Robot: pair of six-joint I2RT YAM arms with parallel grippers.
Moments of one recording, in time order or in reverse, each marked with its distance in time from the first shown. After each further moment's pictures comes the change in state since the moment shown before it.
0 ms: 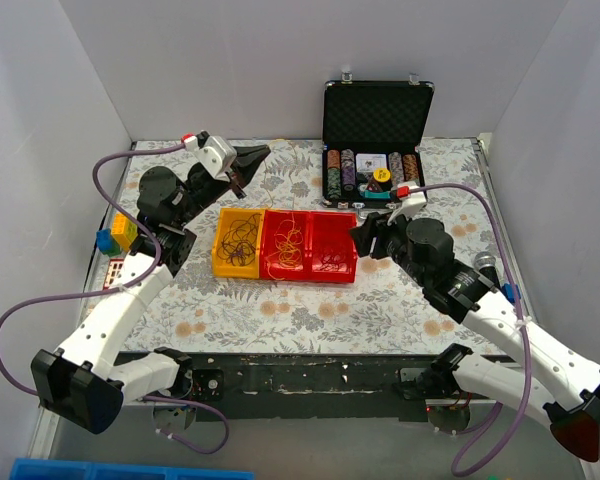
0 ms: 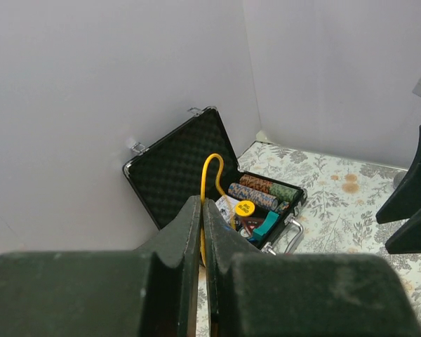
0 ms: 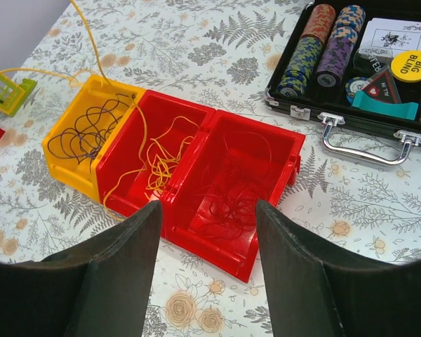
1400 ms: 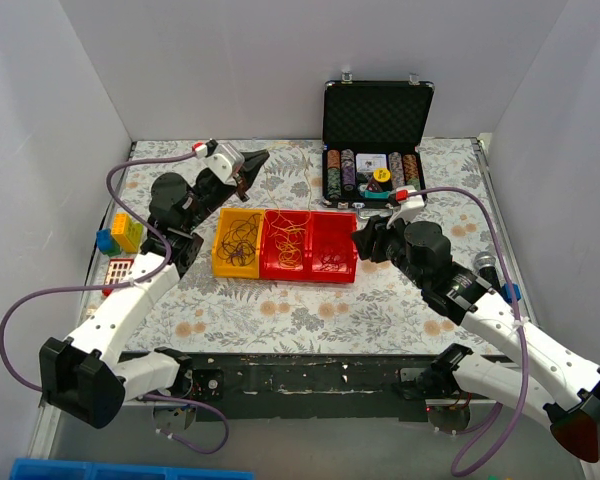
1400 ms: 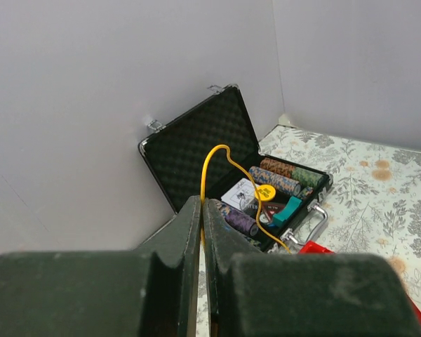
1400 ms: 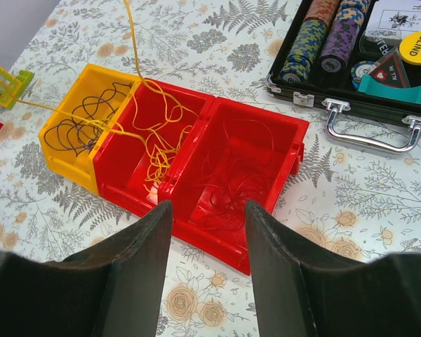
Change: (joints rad) left arm -0.001 0.038 -0.083 0.101 -0.073 0.052; right arm -0.003 -0.011 -0.041 0.007 -0.008 0.023
